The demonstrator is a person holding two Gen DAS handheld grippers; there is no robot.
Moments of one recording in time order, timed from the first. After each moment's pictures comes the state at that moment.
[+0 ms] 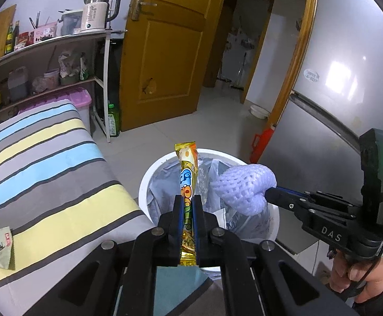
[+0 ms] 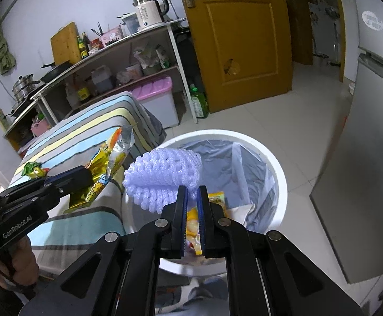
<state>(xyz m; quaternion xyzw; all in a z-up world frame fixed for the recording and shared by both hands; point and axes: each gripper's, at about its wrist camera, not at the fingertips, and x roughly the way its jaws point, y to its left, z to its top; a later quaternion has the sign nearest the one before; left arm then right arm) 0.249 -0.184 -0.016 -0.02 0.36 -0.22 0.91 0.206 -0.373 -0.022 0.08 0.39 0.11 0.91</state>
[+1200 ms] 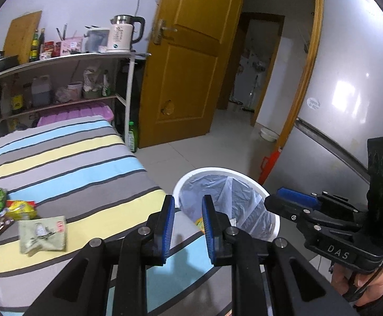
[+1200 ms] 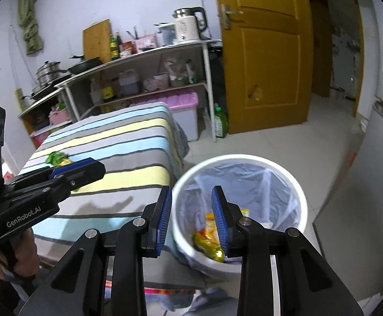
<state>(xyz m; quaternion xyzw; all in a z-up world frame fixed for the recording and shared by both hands) 0.192 -0.118 0.025 -0.05 0.30 -0.18 0.93 0.167 -0.308 0.024 0.02 0.33 0.16 0.93</state>
